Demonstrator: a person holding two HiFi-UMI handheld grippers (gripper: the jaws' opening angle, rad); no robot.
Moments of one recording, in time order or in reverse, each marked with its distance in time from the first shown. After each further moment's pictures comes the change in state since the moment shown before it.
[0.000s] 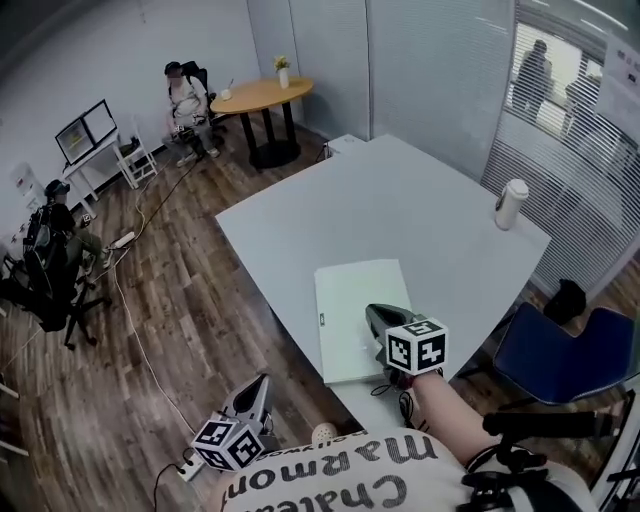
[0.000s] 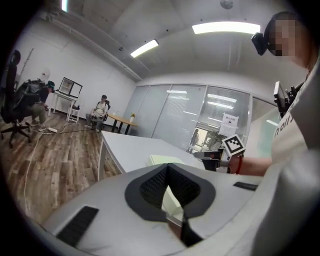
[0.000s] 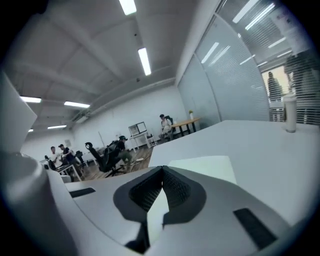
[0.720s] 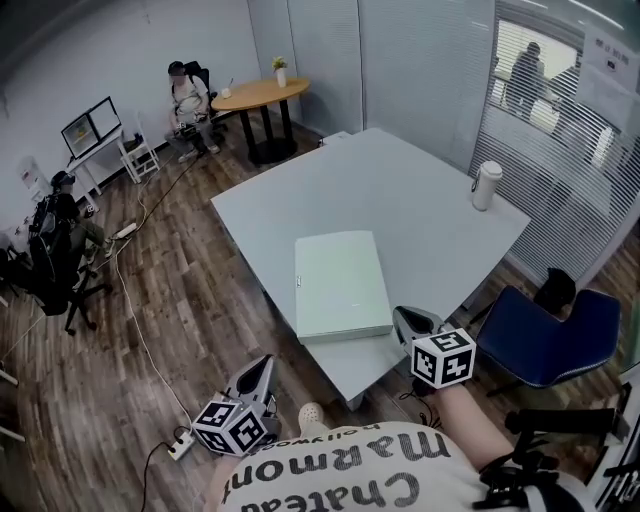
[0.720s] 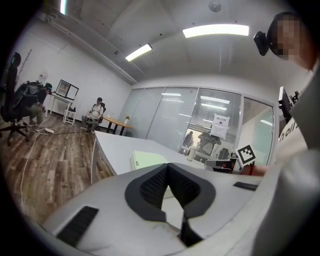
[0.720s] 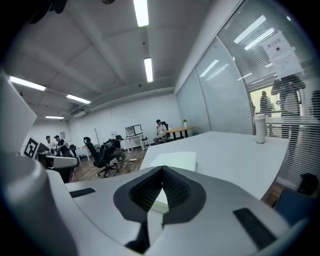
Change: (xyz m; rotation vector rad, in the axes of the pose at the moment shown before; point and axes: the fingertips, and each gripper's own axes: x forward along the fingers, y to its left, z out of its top) left arm -0.044 -0.111 -0.034 0.018 -0.034 -0.039; right arm -0.174 -0.031 -0.052 -0.083 -0.076 -0.093
